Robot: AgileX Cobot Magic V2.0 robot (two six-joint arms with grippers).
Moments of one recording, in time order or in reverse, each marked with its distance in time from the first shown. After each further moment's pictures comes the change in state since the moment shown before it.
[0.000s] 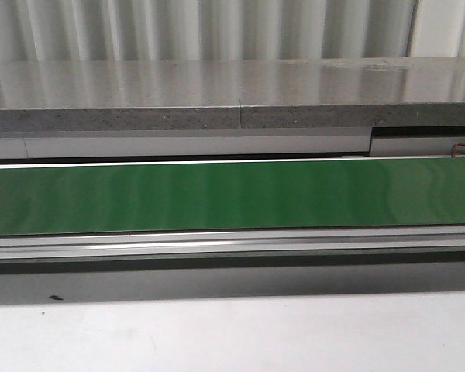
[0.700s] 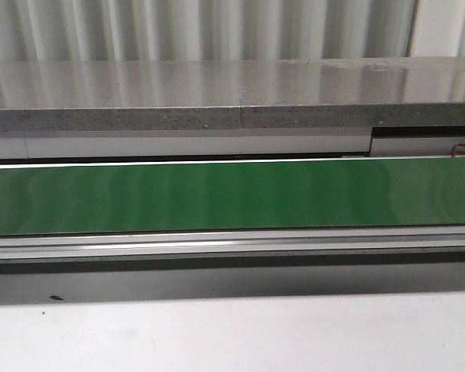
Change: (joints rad) left arm -0.004 -0.434 0.265 -0.037 -0.088 0.000; right arm 0.000 0.000 0.000 0.000 0.000 0.000
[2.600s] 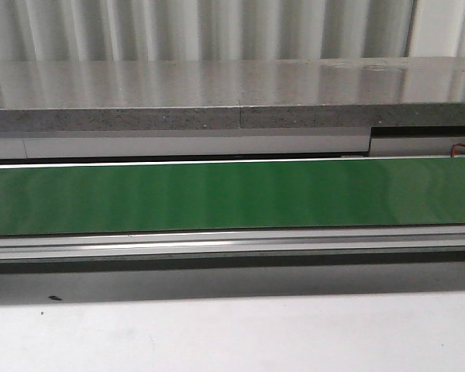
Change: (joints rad) left arm -0.109 -0.143 0.330 0.247 -0.397 -0.213; right arm 0.000 0.000 0.000 0.000 0.000 0.000
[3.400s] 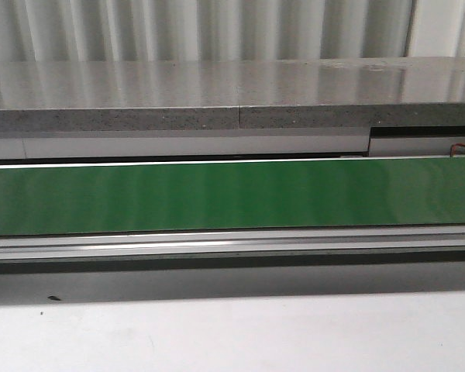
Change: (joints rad) left arm 0.000 0.000 0.000 0.000 0.000 0.000; right arm 0.000 -0.204 0.434 -0.216 -0.546 0.290
